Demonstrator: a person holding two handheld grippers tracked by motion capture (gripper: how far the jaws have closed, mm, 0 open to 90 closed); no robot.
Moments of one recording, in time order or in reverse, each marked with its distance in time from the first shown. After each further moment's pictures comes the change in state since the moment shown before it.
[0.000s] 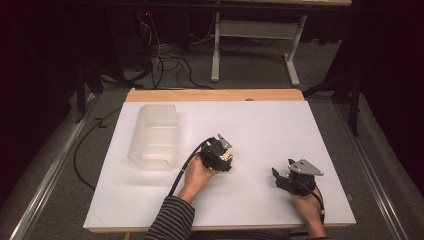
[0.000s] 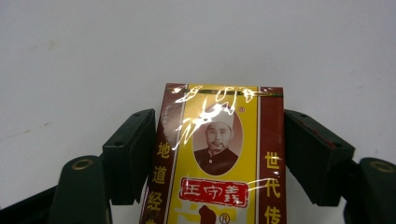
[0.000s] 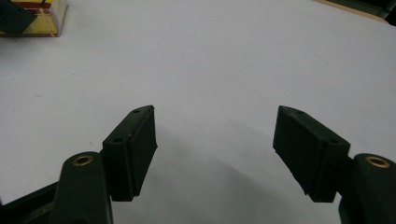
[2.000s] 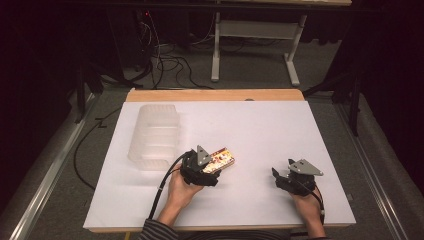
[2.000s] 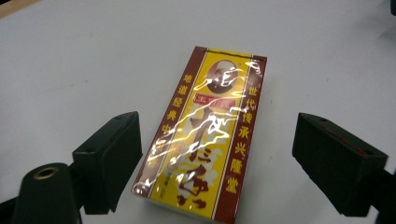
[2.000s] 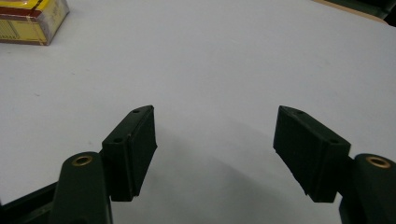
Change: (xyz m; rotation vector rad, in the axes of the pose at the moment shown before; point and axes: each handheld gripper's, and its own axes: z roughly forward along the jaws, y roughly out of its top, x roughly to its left) left arm 0.000 -0.045 -0.059 -0.156 -0.028 -0.045; right arm 0.001 0.000 0.000 0.002 -0.006 -0.002
